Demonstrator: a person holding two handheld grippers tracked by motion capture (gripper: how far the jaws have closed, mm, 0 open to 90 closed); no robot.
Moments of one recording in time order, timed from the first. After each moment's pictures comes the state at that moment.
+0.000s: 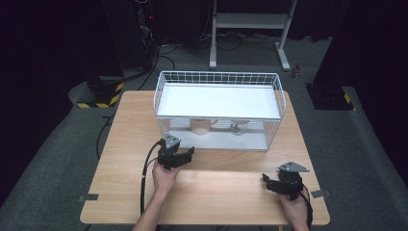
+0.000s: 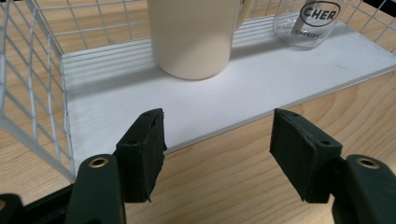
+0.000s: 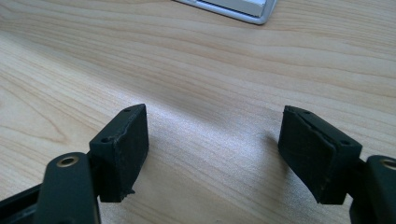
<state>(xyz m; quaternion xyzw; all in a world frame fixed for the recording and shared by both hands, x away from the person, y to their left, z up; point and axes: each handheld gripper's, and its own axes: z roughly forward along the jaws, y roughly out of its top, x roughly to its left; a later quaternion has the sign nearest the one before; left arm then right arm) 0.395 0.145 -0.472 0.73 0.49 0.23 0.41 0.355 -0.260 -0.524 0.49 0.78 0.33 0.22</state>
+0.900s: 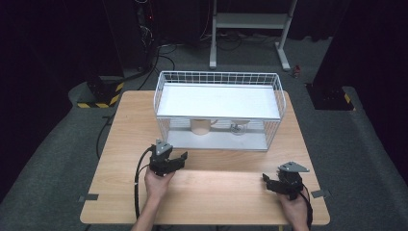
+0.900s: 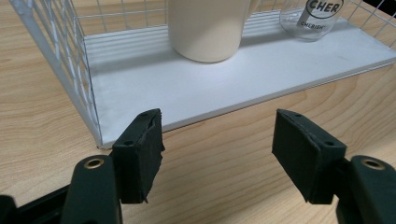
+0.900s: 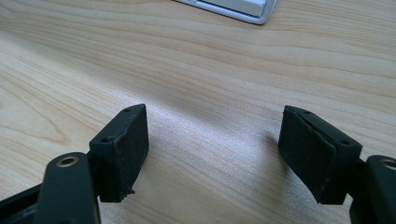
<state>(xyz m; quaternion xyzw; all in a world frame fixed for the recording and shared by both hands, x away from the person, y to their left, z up) 0.374 0.166 -0.474 0.72 0.50 0.22 0.42 0.355 -0.260 -0.524 0.49 0.78 0.33 0.22</state>
